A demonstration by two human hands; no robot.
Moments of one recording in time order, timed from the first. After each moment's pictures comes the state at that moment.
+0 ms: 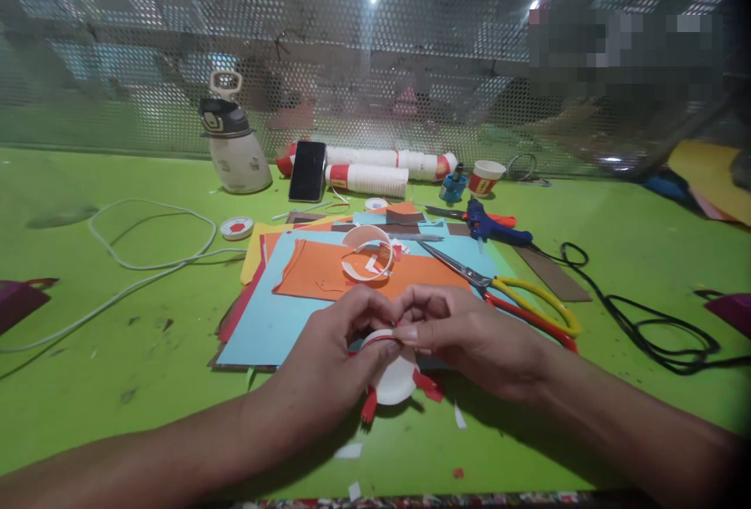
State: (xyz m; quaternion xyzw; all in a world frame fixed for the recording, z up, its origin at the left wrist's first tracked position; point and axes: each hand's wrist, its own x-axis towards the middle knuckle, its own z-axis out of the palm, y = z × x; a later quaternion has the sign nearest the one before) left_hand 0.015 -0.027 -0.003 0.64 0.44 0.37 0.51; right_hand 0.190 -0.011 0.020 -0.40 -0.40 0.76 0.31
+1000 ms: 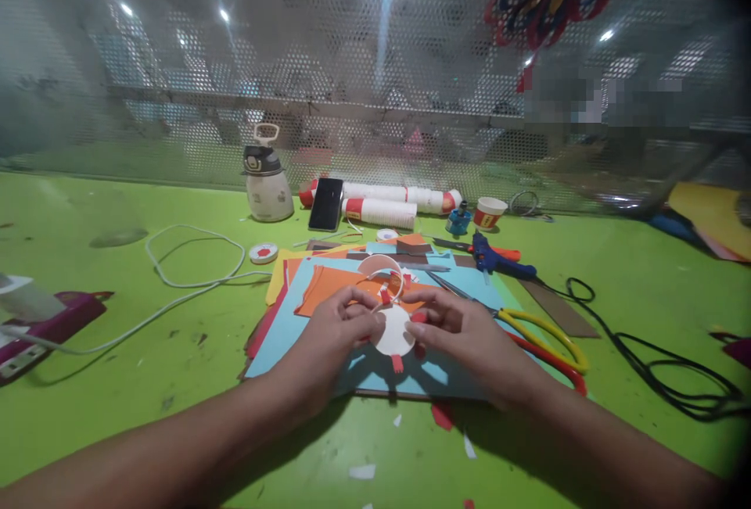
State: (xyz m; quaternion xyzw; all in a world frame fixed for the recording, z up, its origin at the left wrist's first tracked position) left_hand 0.008 -0.009 0.009 0.40 0.43 0.48 0.65; right_hand 0.190 -0.002 0.016 -0.46 -0.59 0.56 0.36
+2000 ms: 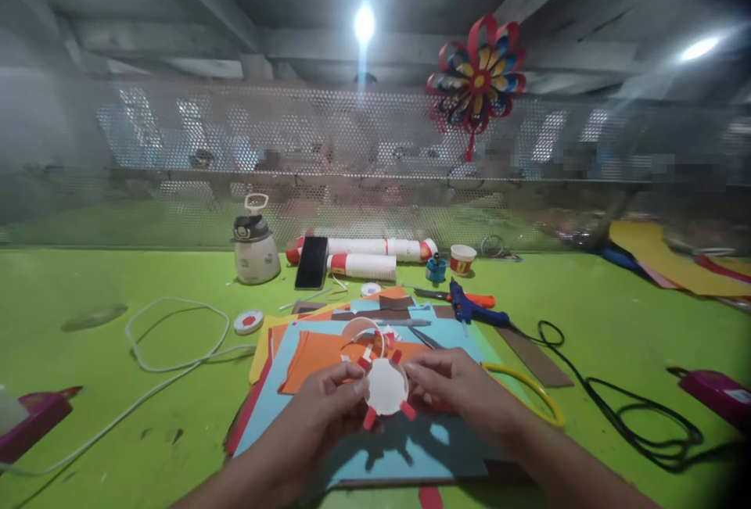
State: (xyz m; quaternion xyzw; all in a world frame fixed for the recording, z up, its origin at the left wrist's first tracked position) left_hand 0.003 -0.001 0.008 0.42 0.30 0.42 0.75; right_hand 0.212 0.011 0.033 -0.42 -0.60 0.58 0.36
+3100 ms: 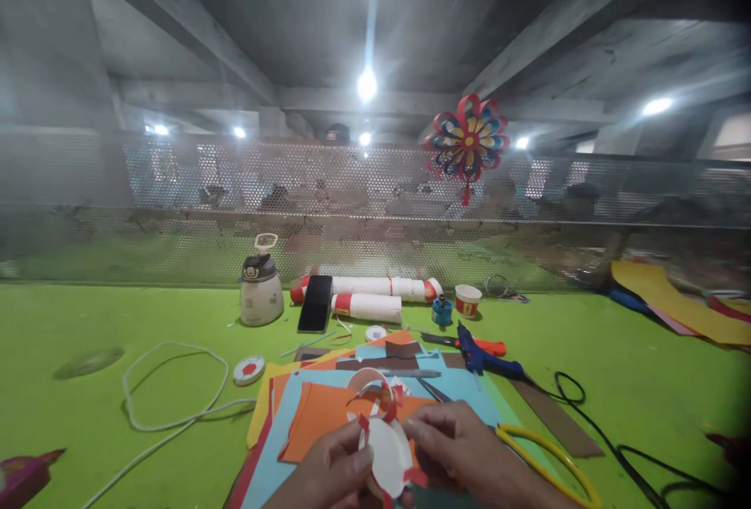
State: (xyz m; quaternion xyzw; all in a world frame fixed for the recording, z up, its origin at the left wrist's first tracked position) left_hand -0.008 0.022 -0.017 0.46 0.20 0.37 0.79; right_hand 0.198 0.024 0.023 -0.42 -0.64 0.55 0.33
